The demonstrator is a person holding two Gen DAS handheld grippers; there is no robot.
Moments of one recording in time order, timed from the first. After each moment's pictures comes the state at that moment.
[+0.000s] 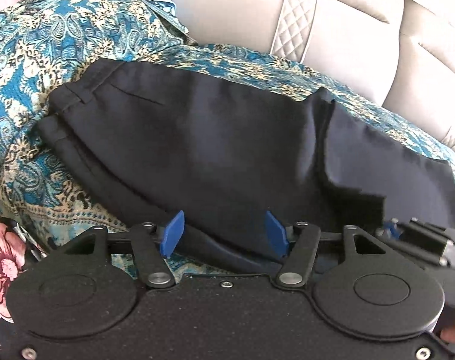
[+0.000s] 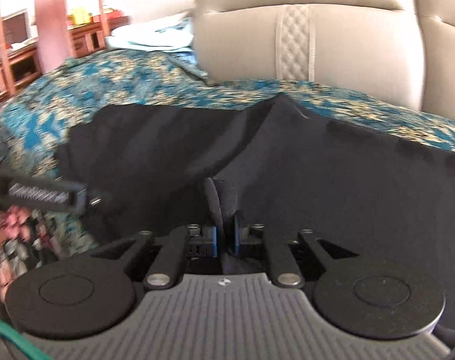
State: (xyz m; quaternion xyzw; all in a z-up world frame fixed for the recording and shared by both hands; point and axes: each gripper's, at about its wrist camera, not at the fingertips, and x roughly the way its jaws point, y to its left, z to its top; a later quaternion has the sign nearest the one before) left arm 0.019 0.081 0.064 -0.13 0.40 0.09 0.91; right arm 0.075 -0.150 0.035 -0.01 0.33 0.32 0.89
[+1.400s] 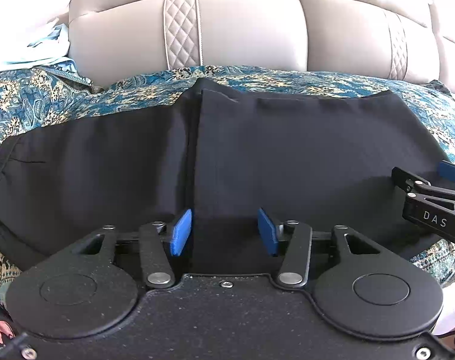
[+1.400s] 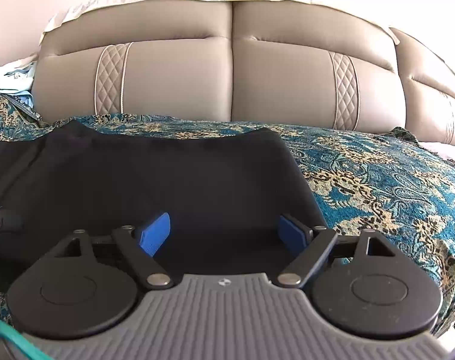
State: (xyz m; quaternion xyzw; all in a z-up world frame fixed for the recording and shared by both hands) left arm 0.045 -0.040 0.039 0.03 0.35 -0.01 0.93; right arm 0.056 -0.264 0.012 -0.01 0.24 -0.01 0.97
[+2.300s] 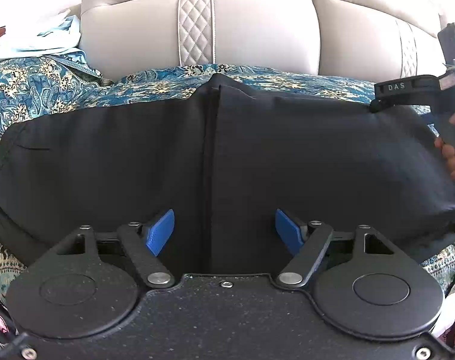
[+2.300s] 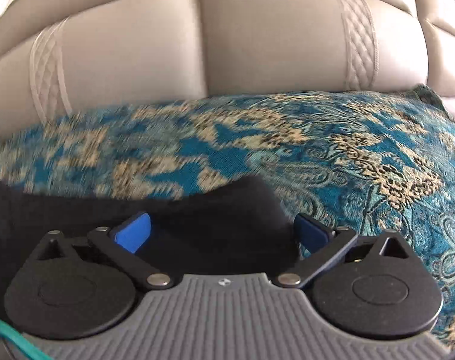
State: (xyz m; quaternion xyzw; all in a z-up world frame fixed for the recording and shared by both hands) left arm 0.044 -0.028 0.033 0.01 0.35 0.00 0.94; right arm 0.229 -0.311 0.031 0.06 0.37 -0.03 0.93
